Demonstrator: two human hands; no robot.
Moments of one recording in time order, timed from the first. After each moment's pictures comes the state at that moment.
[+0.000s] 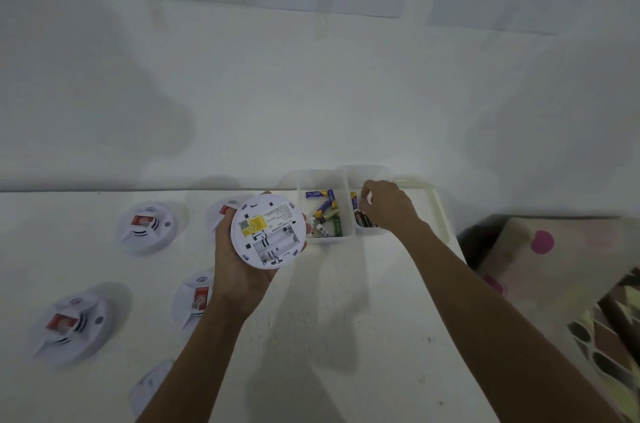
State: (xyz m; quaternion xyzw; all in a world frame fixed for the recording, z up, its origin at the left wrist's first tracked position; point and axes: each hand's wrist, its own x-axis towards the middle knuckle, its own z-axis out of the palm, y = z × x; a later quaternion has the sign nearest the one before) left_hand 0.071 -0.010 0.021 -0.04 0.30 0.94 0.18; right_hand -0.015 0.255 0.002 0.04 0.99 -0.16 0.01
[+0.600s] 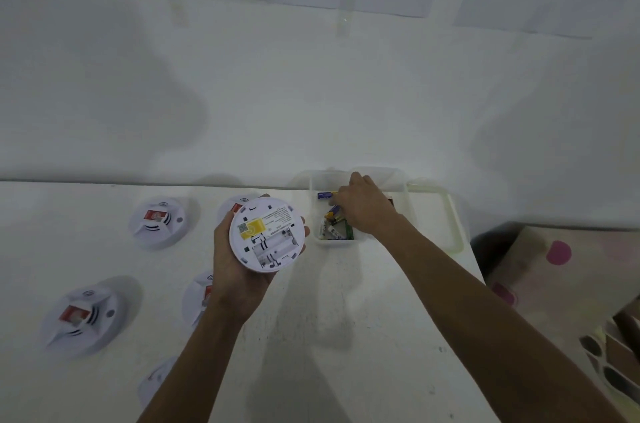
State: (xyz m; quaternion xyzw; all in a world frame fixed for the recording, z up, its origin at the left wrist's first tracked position) left_hand 0.071 -0.024 0.024 -0.12 0.31 0.93 0.15; right_hand -0.039 0.203 -0.003 -0.23 0.97 0.12 0.00
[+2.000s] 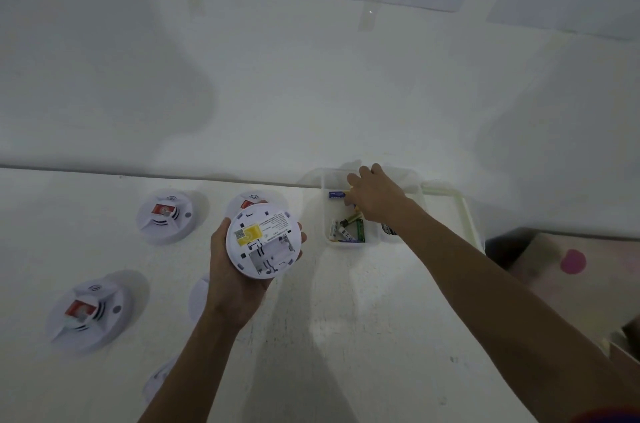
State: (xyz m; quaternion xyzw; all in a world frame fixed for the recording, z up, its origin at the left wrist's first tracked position) left_hand 0.064 -0.047 -0.006 -0.08 0.31 0.94 0.14; right_hand -0.066 0.206 0.000 -0.29 0.92 0.26 0.03
